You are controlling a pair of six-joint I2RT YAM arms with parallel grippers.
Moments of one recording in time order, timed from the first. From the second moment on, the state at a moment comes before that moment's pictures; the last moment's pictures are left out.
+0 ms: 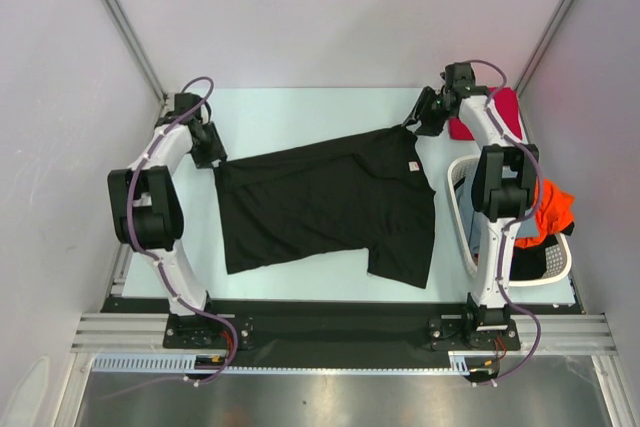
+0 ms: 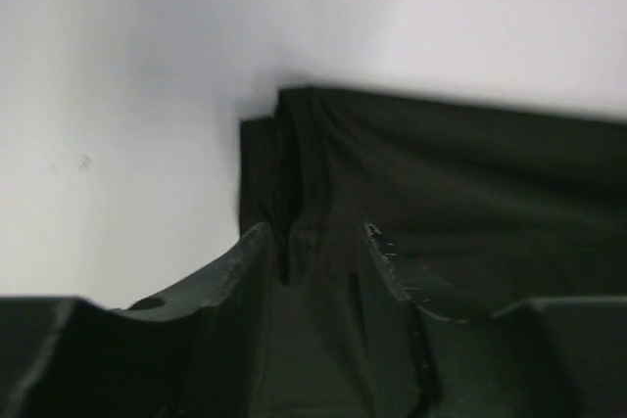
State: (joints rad) left arm 0.09 1.95 1.51 -0.64 -0.01 -0.32; right arm 0.04 2.30 2.06 -0.69 -0.36 0.49
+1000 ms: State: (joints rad) left arm 0.02 1.92 1.36 -0.68 0.15 -0.36; right arm 0.07 2.10 1.51 -0.51 -0.43 0.80
